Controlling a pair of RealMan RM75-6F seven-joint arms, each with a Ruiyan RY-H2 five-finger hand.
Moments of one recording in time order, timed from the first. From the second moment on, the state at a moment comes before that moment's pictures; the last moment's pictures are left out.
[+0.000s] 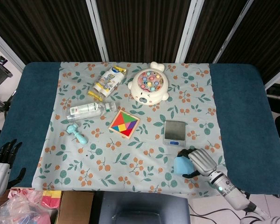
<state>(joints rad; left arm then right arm) -0.07 -1.11 0.00 -1.60 1.57 1.53 0.05 0.42 -1.41 -0.02 -1.42 -1.63 1.07 0.10</state>
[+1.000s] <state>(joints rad) -0.08 -1.11 0.00 -1.61 1.57 1.50 0.06 0.55 -1.48 0.22 -1.24 -1.33 0.99 0.05</state>
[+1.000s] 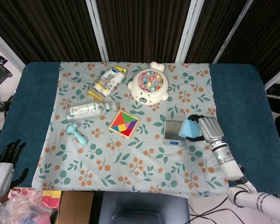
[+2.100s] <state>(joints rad) -0.08 -1.13 0.00 -1.61 1.56 1.49 0.10 0.47 -1.38 0.13 -1.31 -1.50 1.28 0.22</state>
